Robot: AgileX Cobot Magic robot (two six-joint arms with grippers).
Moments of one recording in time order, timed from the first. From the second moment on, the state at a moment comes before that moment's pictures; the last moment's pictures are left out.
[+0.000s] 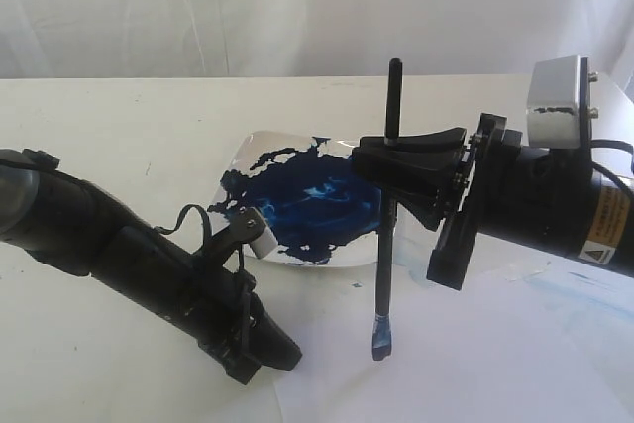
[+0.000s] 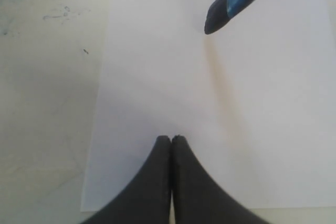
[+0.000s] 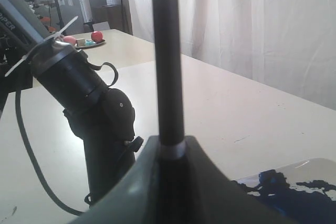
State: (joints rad) left arm -0.50 1.95 -0.86 -1.37 0.81 1.73; right arm 0.33 1.43 -0.49 -1.08 -1.21 0.67
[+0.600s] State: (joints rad) left arm -0.50 1.95 -0.86 -1.37 0.81 1.73; right arm 0.33 1.43 -0.49 -1.08 -1.21 0.67
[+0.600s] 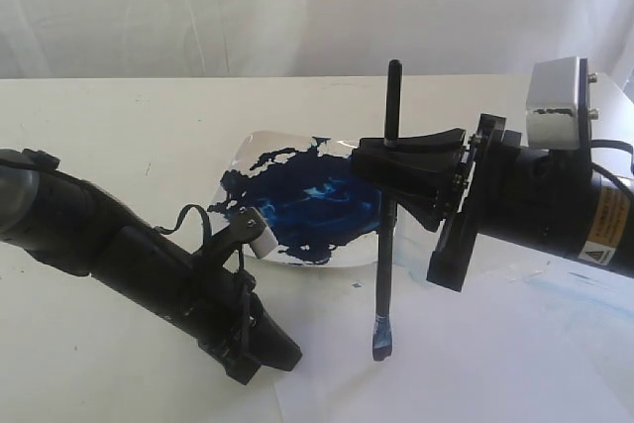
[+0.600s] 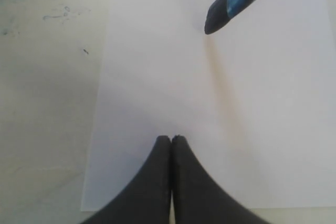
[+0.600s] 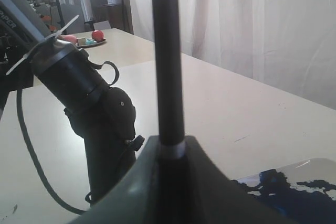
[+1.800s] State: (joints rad) left arm -0.50 1.95 -0.86 -1.37 0.81 1.72; right arm 0.31 1.43 -0.49 -1.08 -1.12 0.66
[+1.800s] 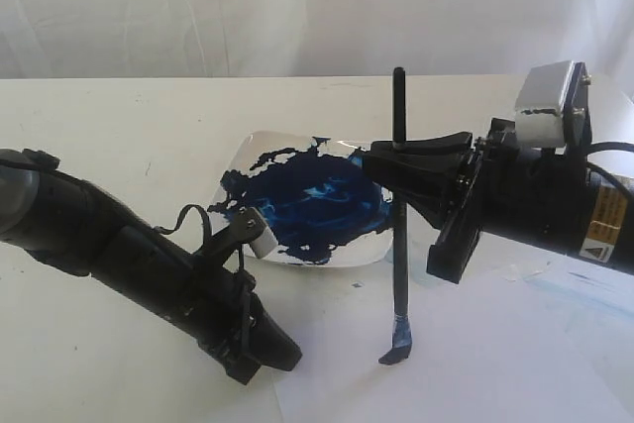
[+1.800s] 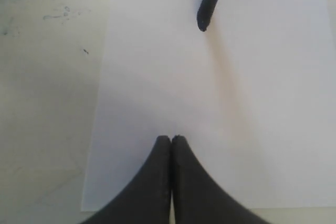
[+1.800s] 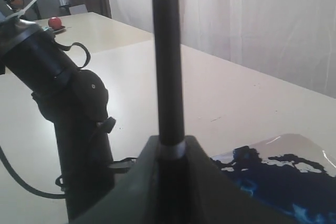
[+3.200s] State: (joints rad) left arm -0.50 1.95 -0.86 -1.37 0.81 1.72; right arm 0.11 1.21 -0.49 -1.08 -1.16 0.84
